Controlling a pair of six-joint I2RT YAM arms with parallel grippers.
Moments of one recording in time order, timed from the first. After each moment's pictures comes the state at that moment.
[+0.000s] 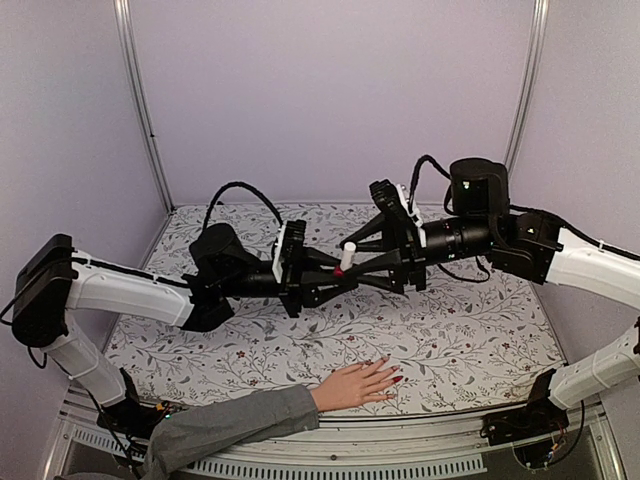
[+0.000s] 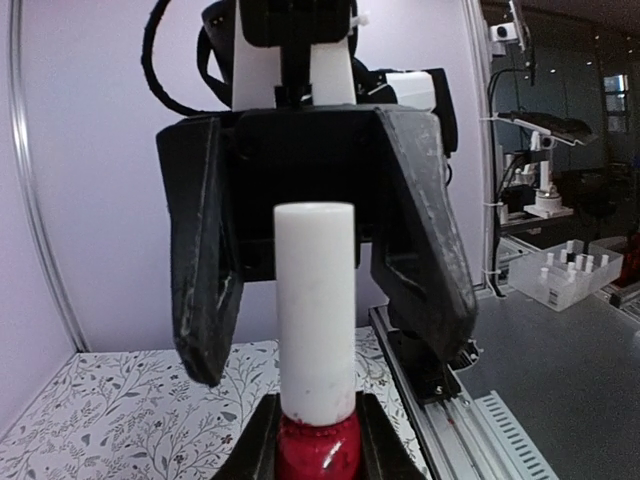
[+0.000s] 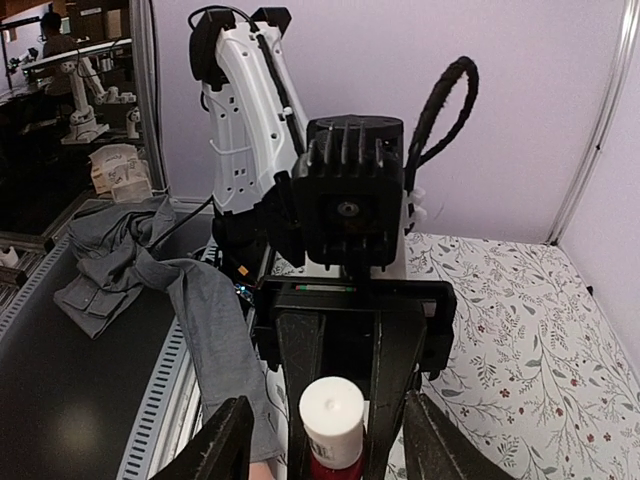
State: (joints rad) left arm -0.97 1.57 0.80 1.01 0.65 -0.01; right arm 0.93 1.27 1.15 -0.13 -0.64 -0.24
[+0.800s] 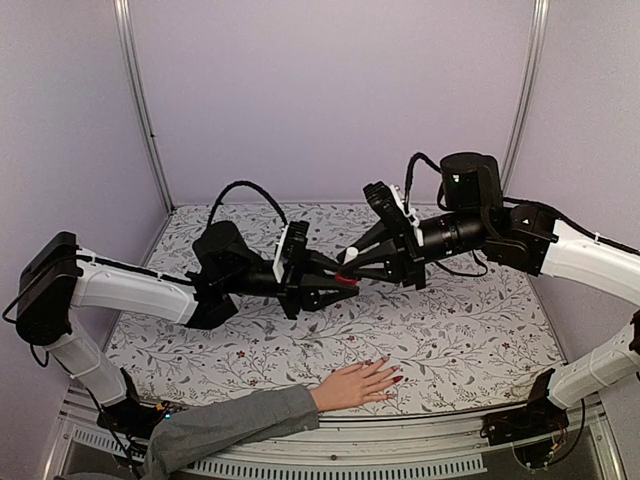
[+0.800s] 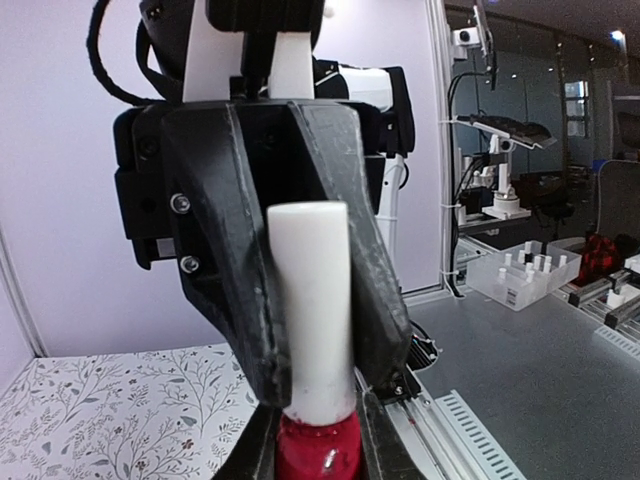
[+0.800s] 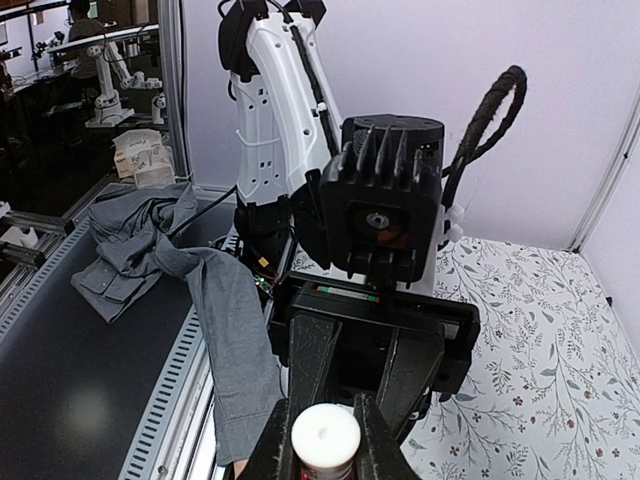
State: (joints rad) left arm -0.96 1.60 0.83 1.02 0.78 -0.07; right arm 0.94 1.32 1.21 -0.22 -0.73 -0.30
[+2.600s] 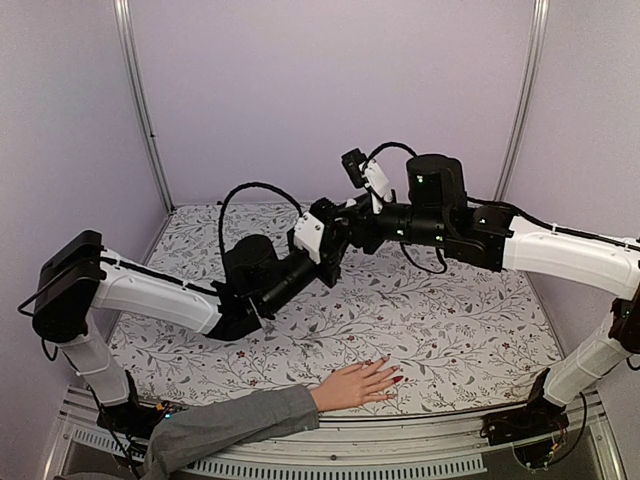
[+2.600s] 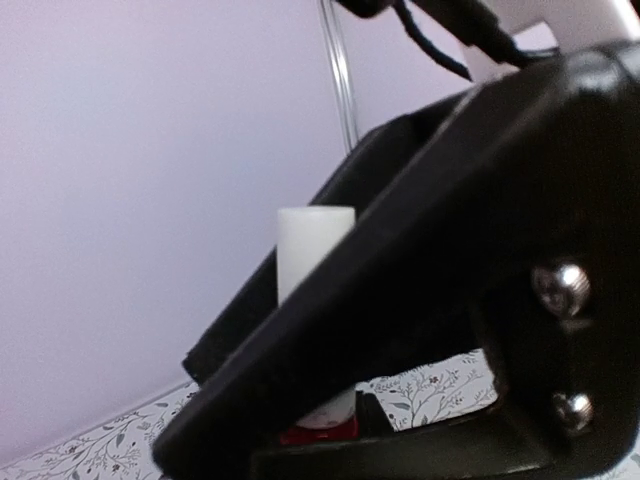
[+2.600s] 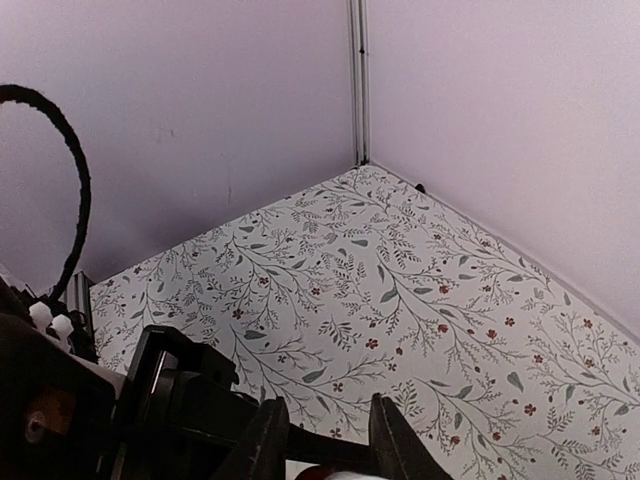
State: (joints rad) left arm -1.08 1.72 0.93 0.99 -0.34 0.22; right arm 0.94 1.50 1.27 -0.03 -0.08 0.06
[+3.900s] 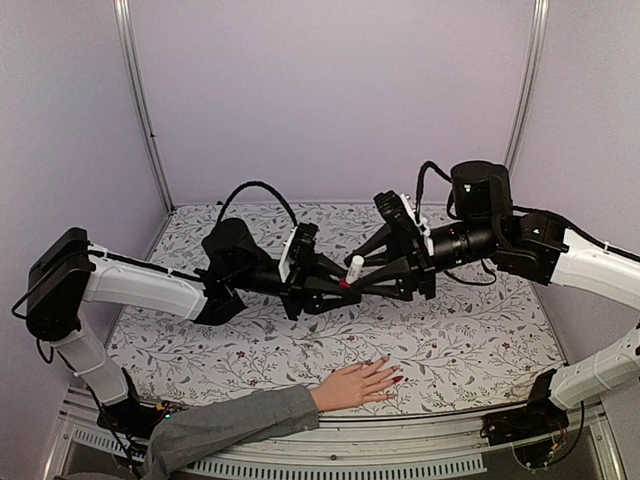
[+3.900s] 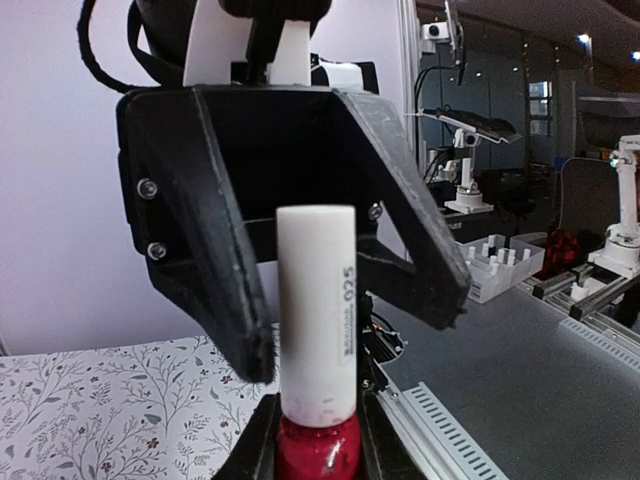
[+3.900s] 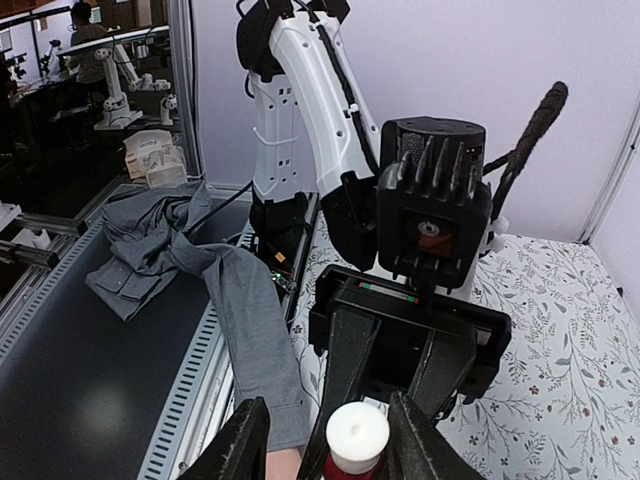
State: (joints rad) left arm -0.95 1.66 0.87 1.02 0.89 -0.12; right arm 0.95 1.25 1.15 -0.21 -0.72 -0.28
